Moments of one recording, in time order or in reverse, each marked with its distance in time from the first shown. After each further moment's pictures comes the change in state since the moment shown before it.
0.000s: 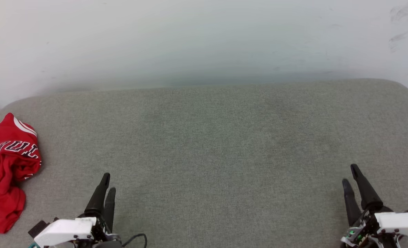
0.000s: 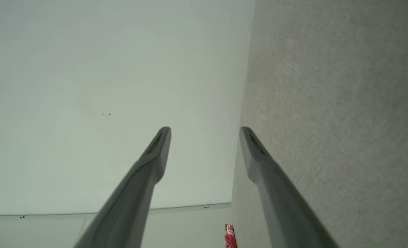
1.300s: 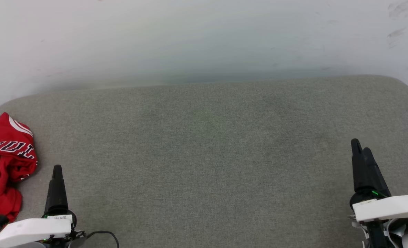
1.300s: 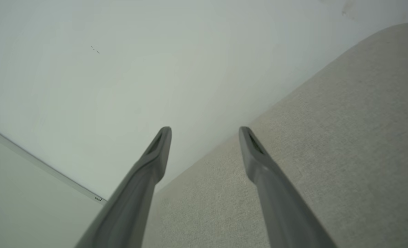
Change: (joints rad) left arm 0.042 -0.001 0.159 -0.169 0.492 0.010 -0.171; right arm 0.011 0.002 0.035 -0.222 -0.760 -0.001 -0.171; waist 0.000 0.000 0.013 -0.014
